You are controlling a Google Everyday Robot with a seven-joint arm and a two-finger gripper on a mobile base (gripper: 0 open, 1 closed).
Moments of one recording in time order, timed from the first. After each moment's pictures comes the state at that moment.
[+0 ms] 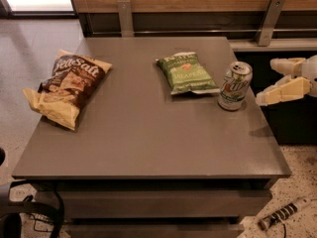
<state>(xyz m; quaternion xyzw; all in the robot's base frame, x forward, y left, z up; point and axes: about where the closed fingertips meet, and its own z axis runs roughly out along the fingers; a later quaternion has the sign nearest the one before) 0.557 -0.266 0.899 -0.39 0.75 0.29 0.45</state>
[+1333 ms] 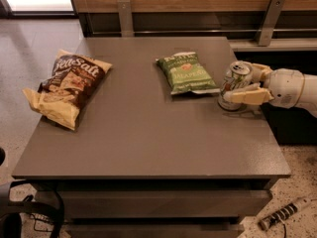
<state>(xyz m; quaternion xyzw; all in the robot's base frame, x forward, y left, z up) 0.594 -0.216 0.875 -0.42 0.61 0.34 0.59</state>
